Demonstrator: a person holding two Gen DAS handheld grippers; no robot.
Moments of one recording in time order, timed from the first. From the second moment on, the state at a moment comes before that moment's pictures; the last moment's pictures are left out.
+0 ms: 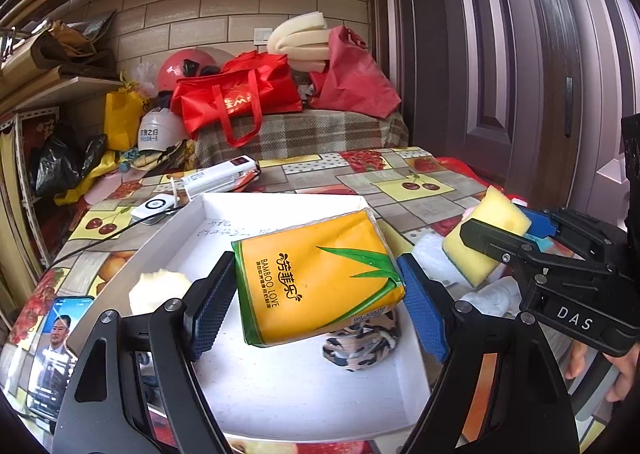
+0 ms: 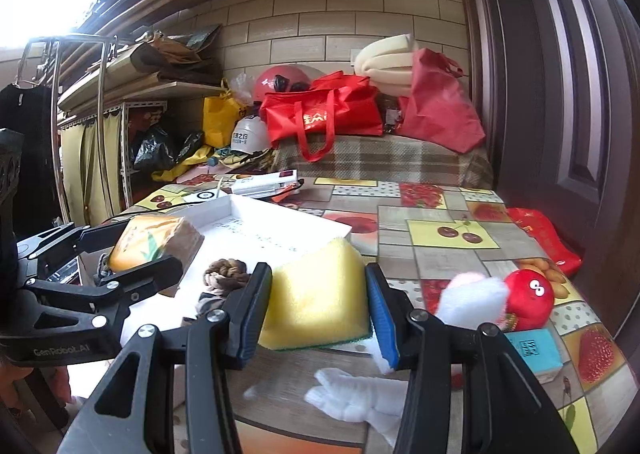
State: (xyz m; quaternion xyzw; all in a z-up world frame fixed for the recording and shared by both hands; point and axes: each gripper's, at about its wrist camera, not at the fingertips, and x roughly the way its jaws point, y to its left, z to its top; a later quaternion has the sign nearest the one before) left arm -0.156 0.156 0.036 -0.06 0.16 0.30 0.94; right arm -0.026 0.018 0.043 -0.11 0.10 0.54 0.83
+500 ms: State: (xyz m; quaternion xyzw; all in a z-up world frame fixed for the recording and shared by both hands) left arm -0.160 0.161 0.036 -0.06 0.15 0.31 0.94; right arm -0.038 0.034 0.042 -0.11 0.10 0.55 0.82
